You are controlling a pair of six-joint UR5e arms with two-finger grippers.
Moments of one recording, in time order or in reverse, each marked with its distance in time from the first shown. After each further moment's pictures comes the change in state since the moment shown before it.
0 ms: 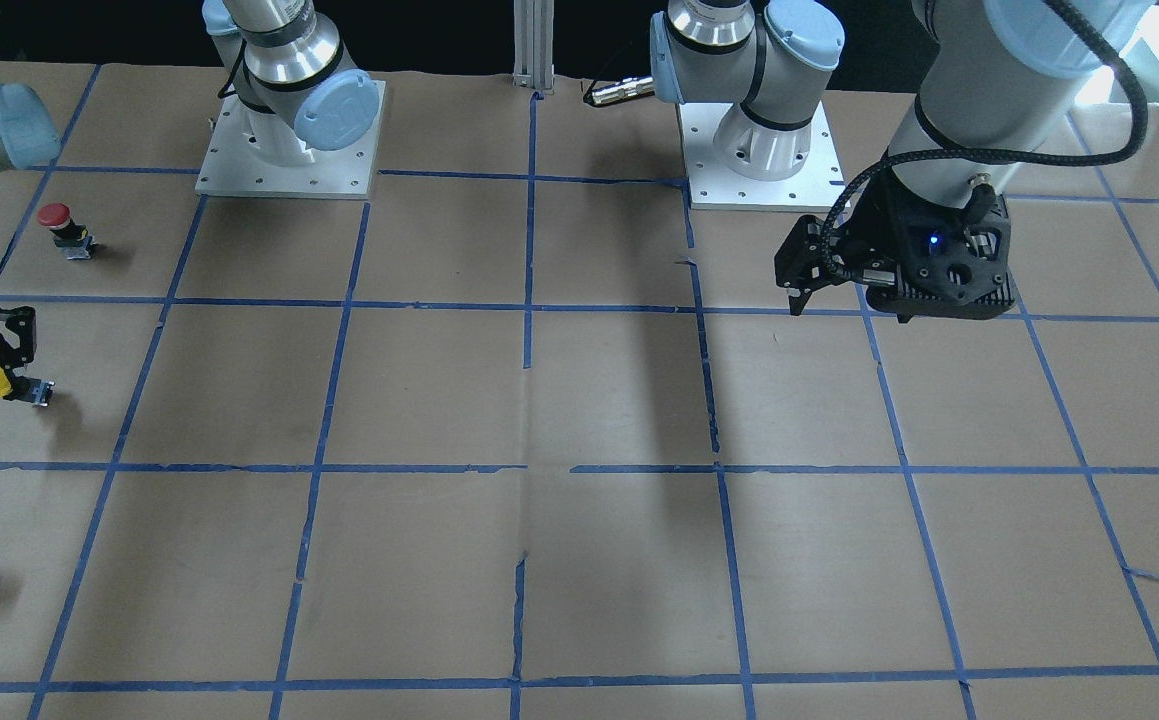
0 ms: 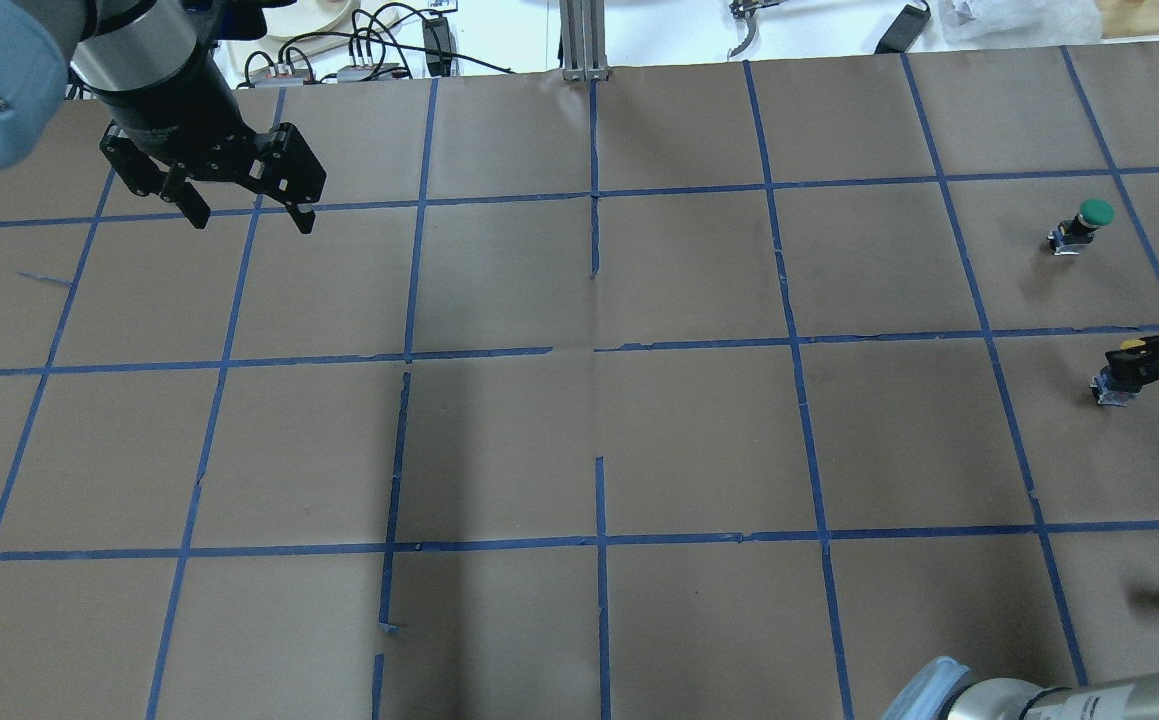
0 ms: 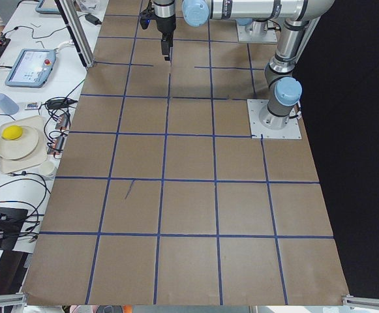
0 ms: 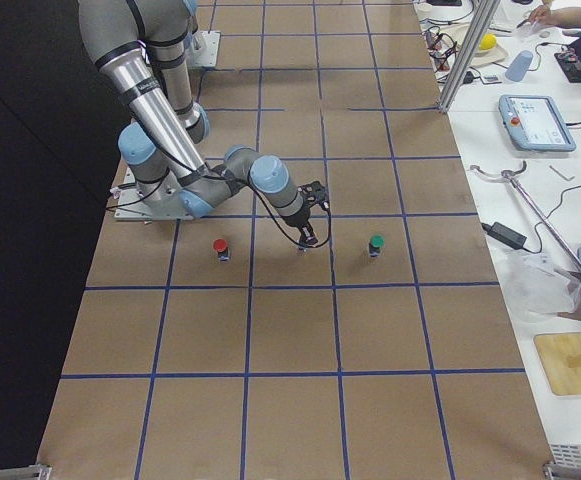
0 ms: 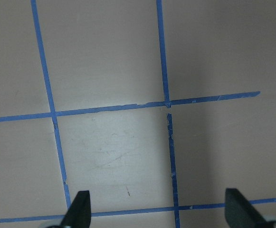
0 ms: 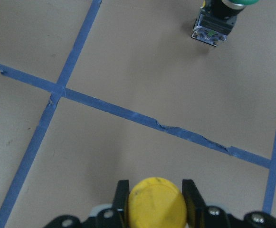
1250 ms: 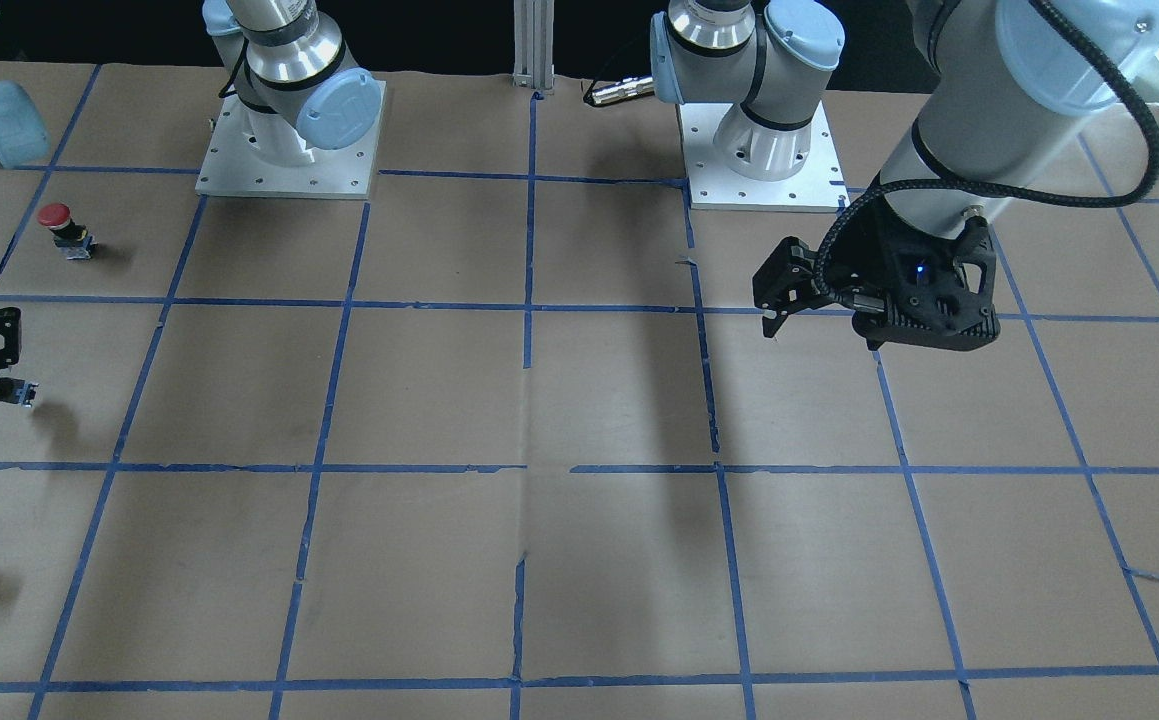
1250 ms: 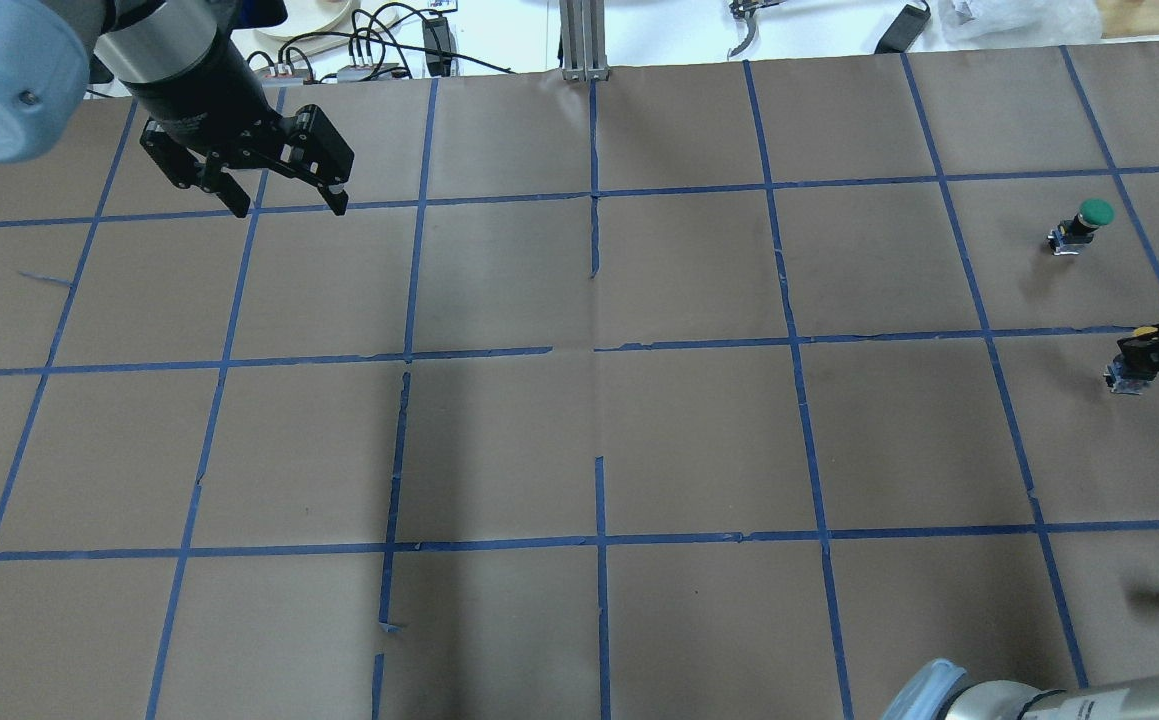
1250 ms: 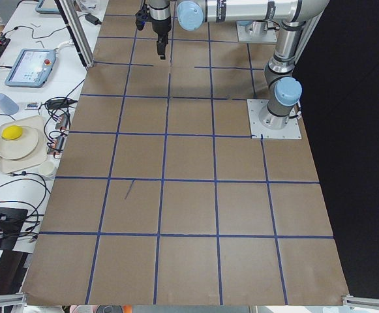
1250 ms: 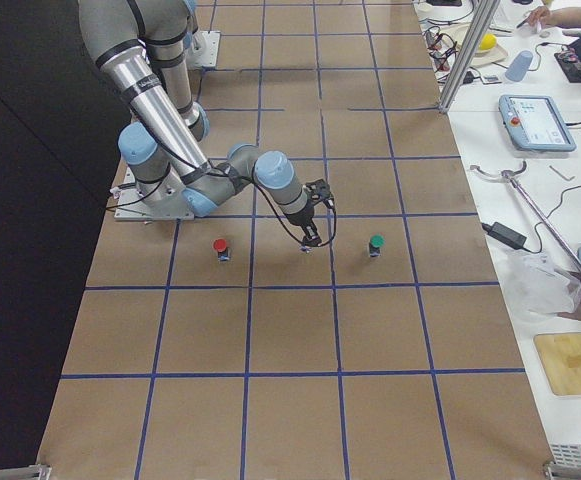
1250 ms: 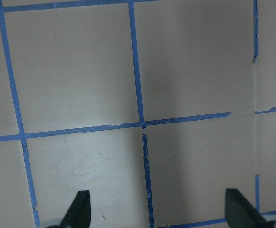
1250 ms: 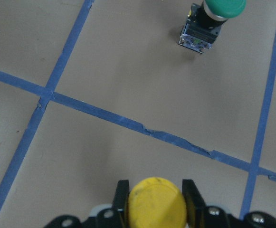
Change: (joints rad) left arm 0.002 -0.031 0.008 0.023 -0.104 0.002; right arm 0.017 -0.004 -0.028 0.011 -0.022 0.000
